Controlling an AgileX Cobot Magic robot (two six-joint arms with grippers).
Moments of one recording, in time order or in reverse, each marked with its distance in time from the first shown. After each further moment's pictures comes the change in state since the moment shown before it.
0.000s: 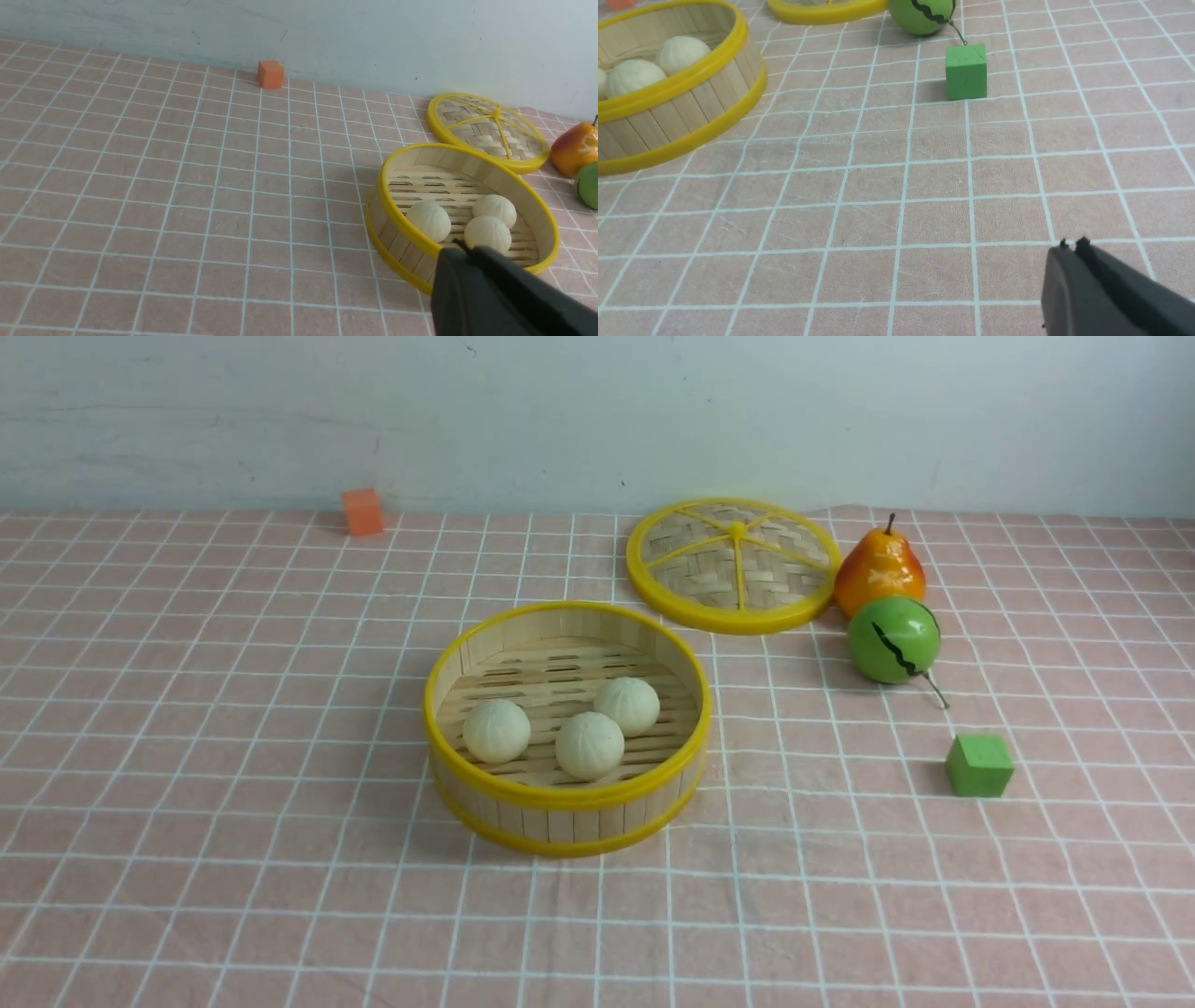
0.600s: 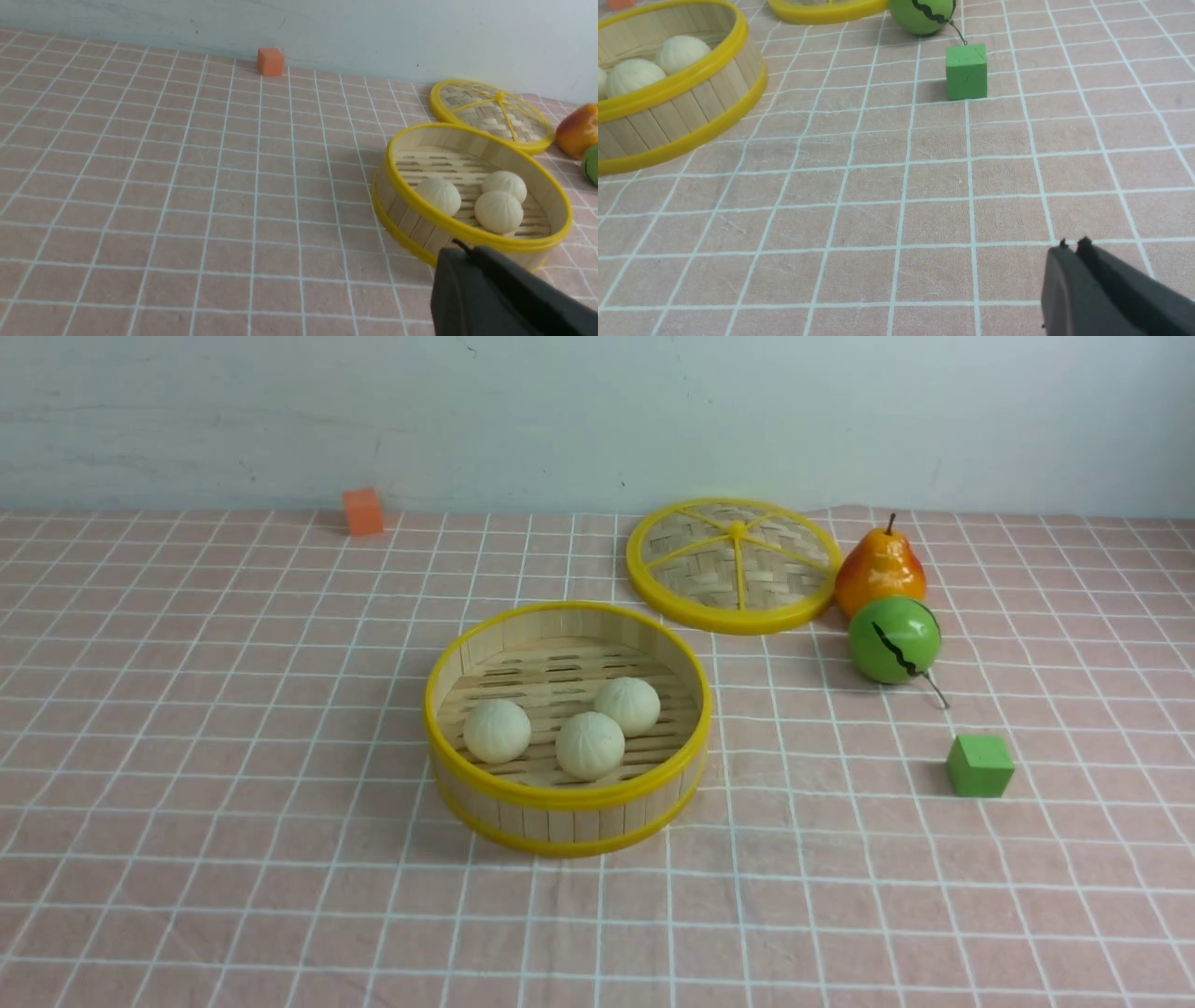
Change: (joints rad) right arm 0.000 0.000 0.000 -0.002 0.001 -0.001; left arm 0.006 -0.153 0.181 0.008 -0.053 0.001
